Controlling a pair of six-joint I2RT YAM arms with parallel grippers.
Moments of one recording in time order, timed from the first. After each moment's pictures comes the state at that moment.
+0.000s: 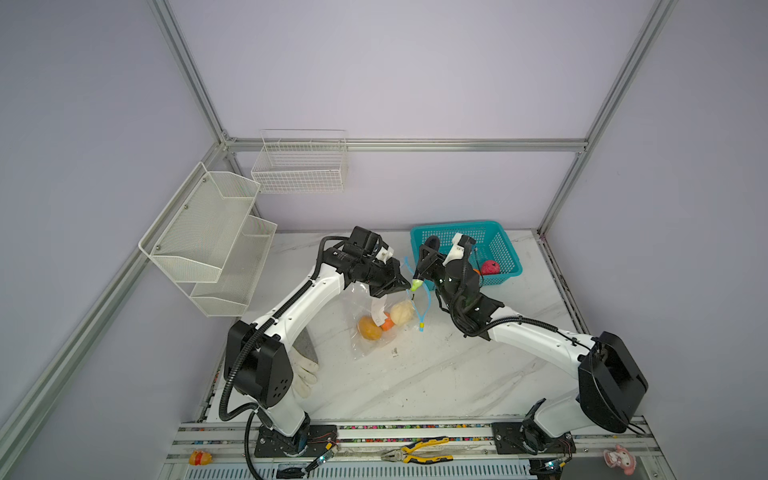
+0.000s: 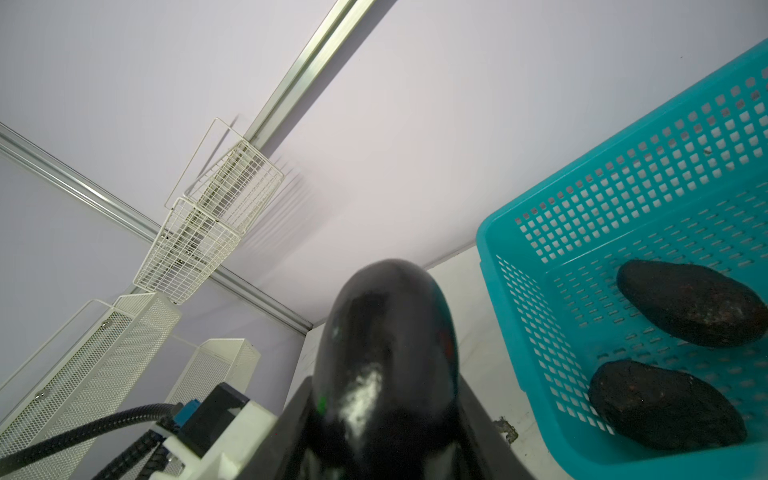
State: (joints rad) left arm -0.47 1.65 1.53 -0.76 0.65 -0.82; right arm 0.76 1.51 1.01 0.40 0.44 0.83
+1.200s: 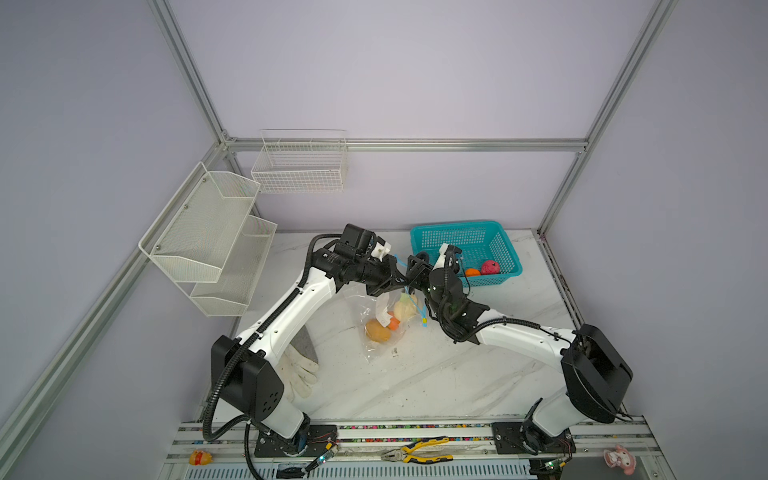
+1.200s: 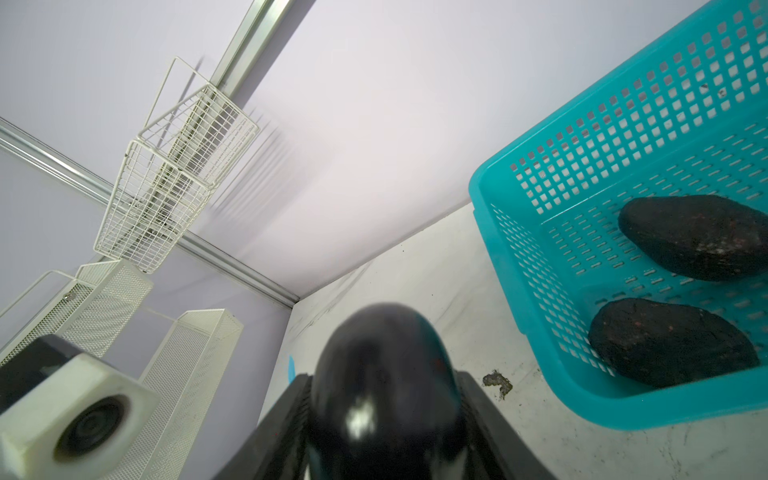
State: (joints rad) left arm -0.47 1.57 1.53 -0.77 0.66 -0.84; right arm 0.83 1.57 1.01 0.39 0.47 0.87
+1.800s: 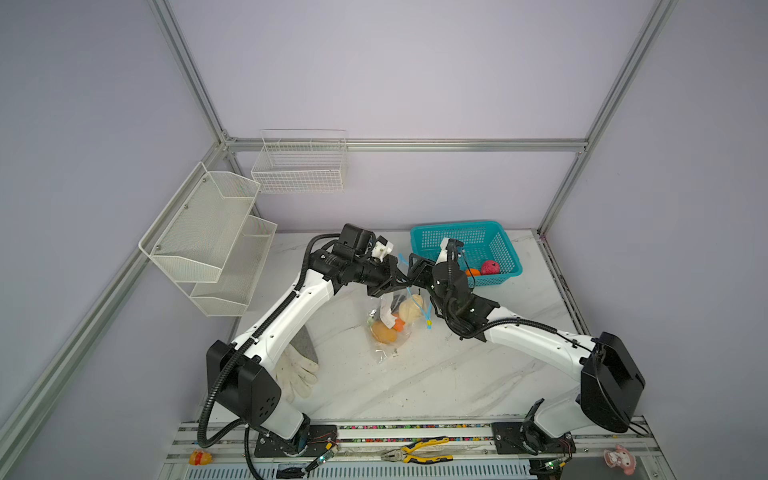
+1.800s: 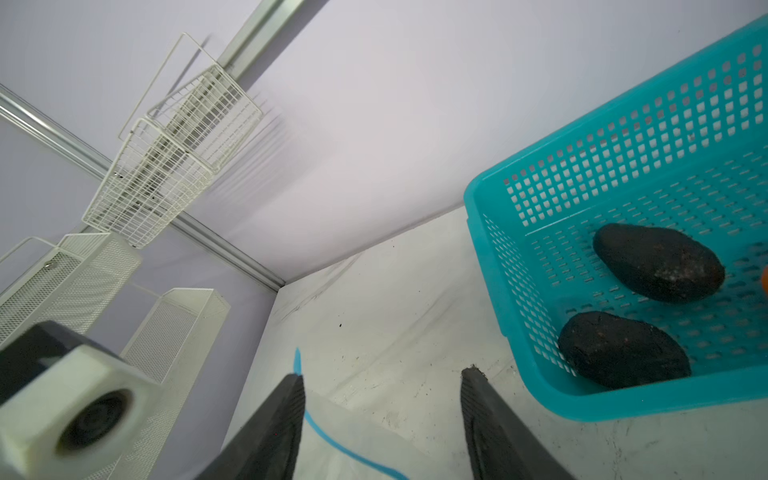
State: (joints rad) left arm -0.47 1.54 1.53 -0.76 0.70 -0.84; right arm 0.83 1.48 1.09 0.17 0.45 0.75
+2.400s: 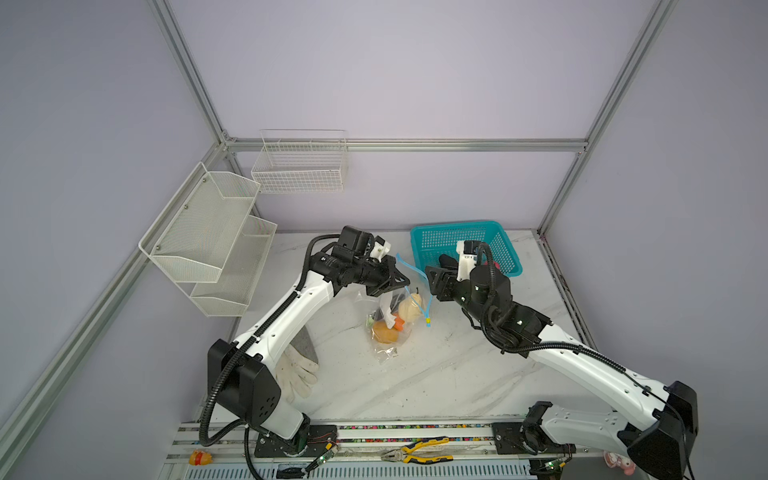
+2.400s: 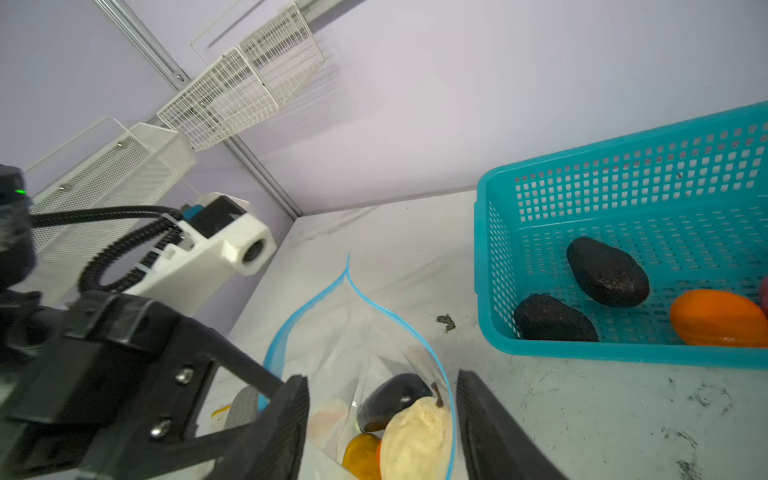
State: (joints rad) left arm -0.47 1.54 1.48 -0.71 0.68 -0.83; right arm 0.75 1.19 1.02 -0.12 0.22 0.57
